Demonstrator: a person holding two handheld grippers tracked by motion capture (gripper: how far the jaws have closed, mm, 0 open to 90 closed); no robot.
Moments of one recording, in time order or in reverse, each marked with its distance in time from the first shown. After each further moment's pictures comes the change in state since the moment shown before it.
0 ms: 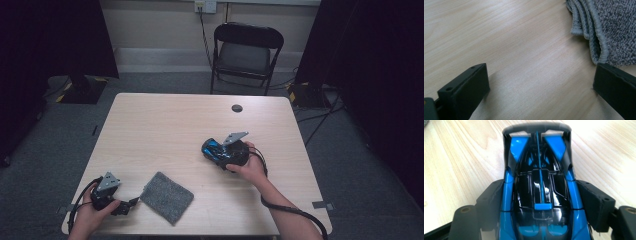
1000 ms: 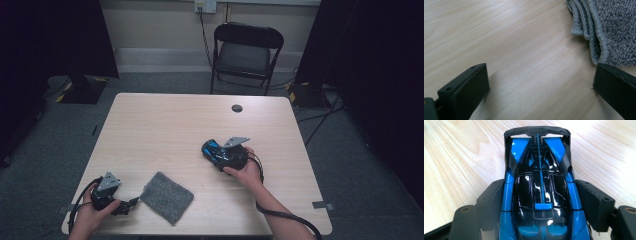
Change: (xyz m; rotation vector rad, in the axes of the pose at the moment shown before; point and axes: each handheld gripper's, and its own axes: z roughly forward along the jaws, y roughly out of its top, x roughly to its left) left arm -0.001 0.000 0.000 0.001 0.005 -0.007; right arm 0.008 -0.014 0.013 -0.069 -0.053 0.098
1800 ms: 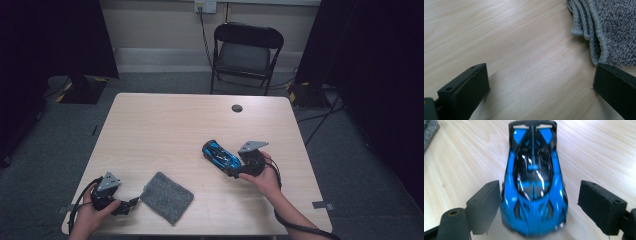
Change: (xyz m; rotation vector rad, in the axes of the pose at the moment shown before) left arm 0.000 0.000 0.000 0.000 0.001 -0.002; right arm -0.009 -0.023 -0.053 -0.009 0.022 0.024
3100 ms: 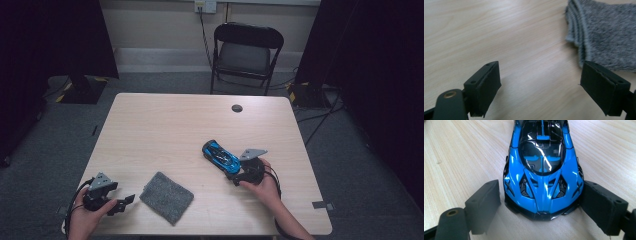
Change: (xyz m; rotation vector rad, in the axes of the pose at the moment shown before) left arm -0.006 0.005 -0.023 -0.032 -0.006 -0.113; right arm 0.006 -0.022 0.010 0.017 0.007 -0.028
